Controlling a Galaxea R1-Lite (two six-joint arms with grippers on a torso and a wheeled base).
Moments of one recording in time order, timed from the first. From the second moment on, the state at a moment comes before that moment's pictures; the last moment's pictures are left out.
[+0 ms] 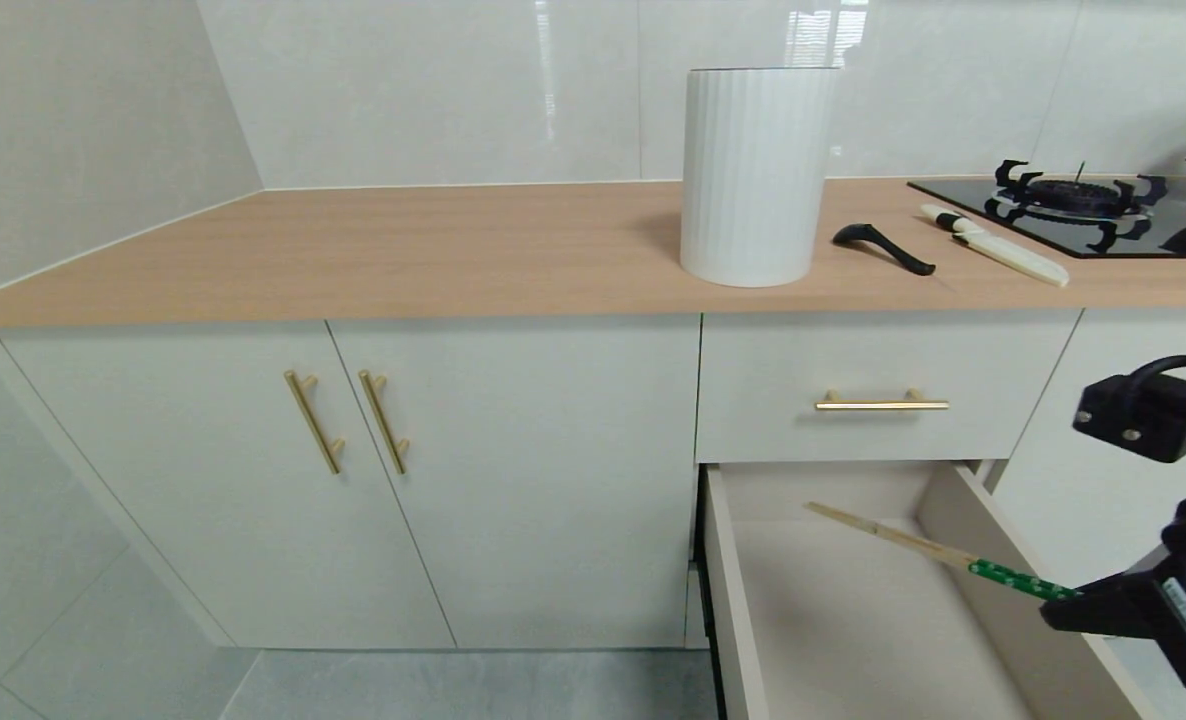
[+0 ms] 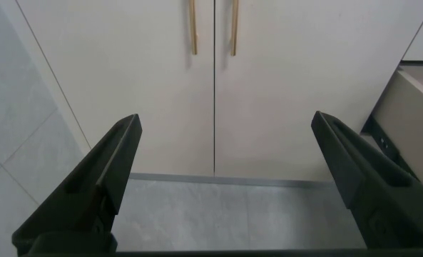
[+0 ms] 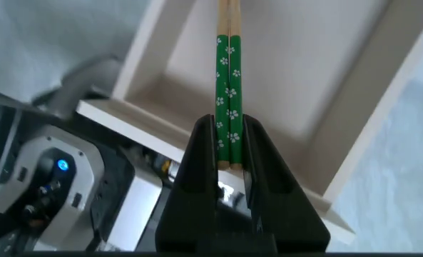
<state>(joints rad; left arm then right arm) 0.00 0.00 0.00 0.00 0.05 -0.01 0.51 1.32 -1.06 0.73 -0.01 0.07</state>
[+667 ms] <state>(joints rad) 0.00 0.00 0.00 0.00 0.05 -0.01 0.50 1.93 -1.01 0.30 -0.04 0.25</state>
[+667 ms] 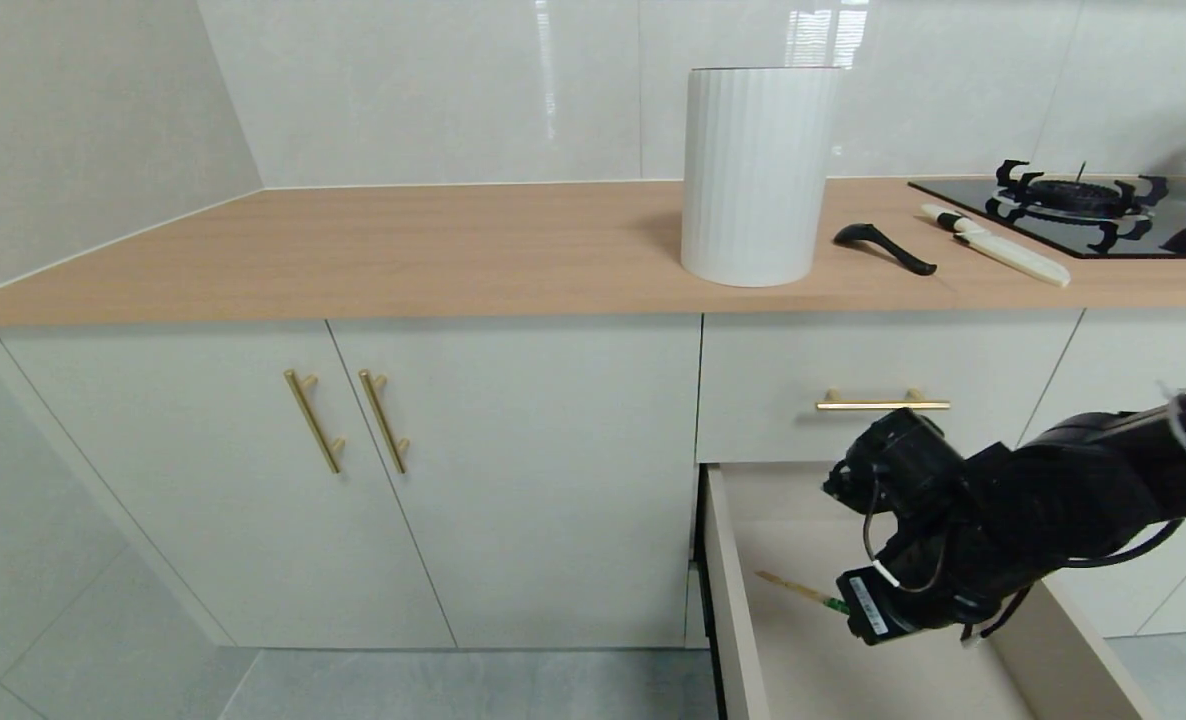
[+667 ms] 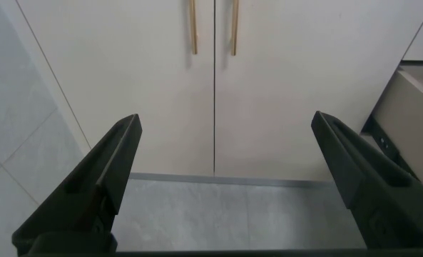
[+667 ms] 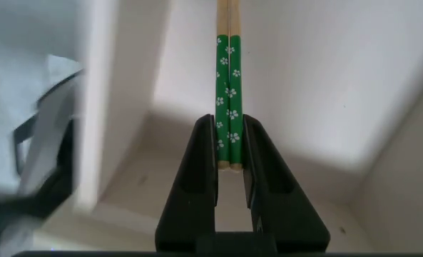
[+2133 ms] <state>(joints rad) 0.00 0.00 0.00 0.00 0.05 -0.01 0.53 2.29 -0.95 0.01 -0.14 0.35</state>
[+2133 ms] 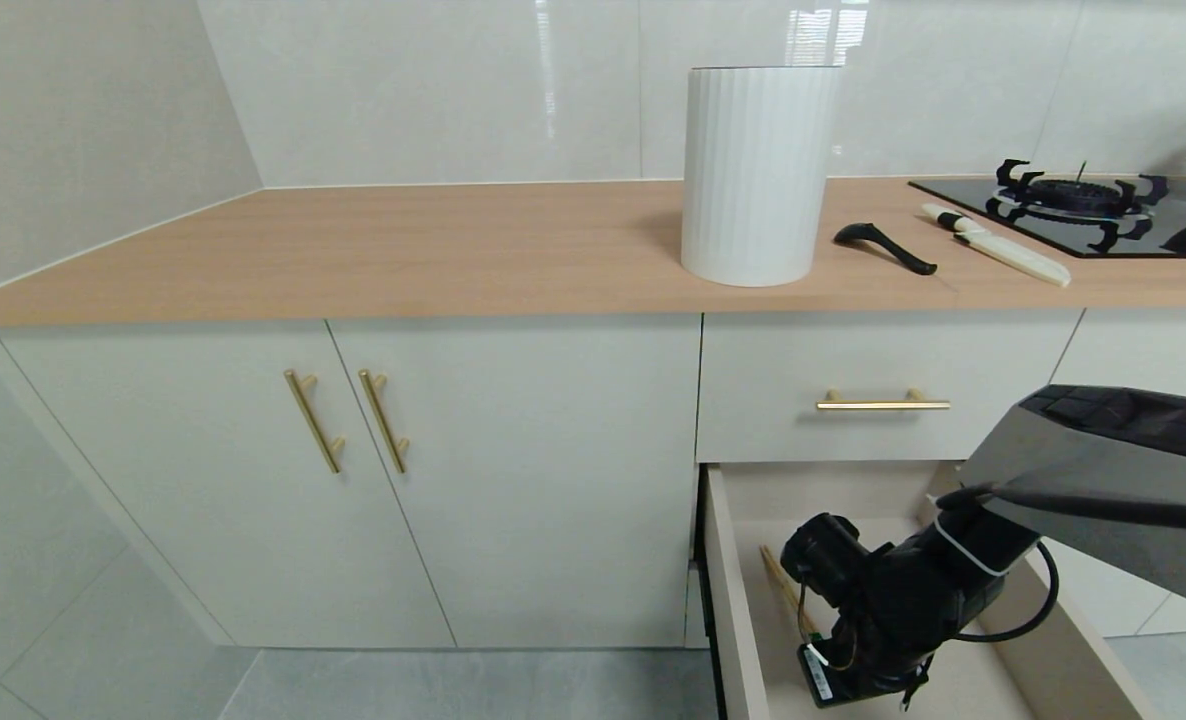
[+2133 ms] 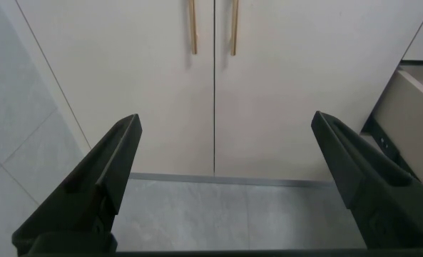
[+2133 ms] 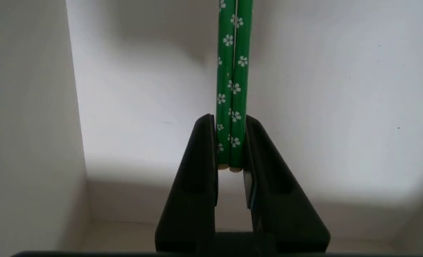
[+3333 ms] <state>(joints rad) 0.00 0.00 0.00 0.00 0.05 -0.01 0.39 1.92 -0.88 0.01 -0.18 0.22</state>
